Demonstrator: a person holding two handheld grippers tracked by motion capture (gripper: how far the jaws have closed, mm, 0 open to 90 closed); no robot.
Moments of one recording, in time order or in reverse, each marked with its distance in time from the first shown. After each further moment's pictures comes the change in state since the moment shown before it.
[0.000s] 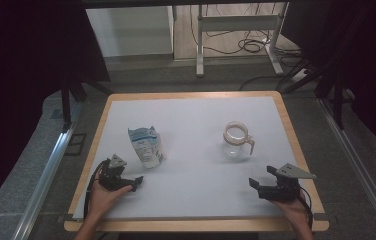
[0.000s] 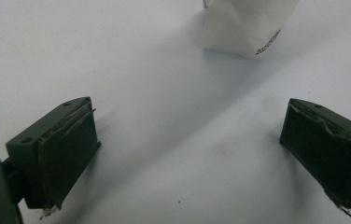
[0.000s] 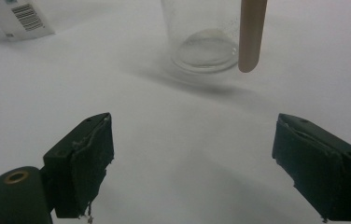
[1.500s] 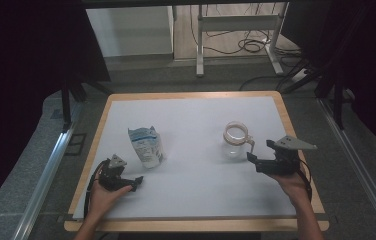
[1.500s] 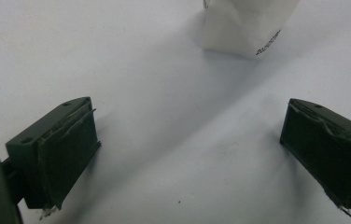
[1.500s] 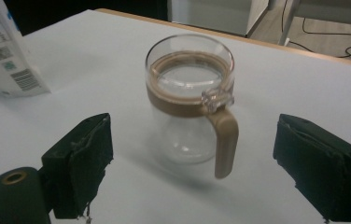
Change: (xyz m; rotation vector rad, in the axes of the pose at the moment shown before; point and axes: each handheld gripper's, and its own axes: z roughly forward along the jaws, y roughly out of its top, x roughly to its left) left arm 0.001 0.000 0.000 0.000 -0.003 0.001; right arm 0.000 0.087 0.001 -0.041 -0.038 -0.053
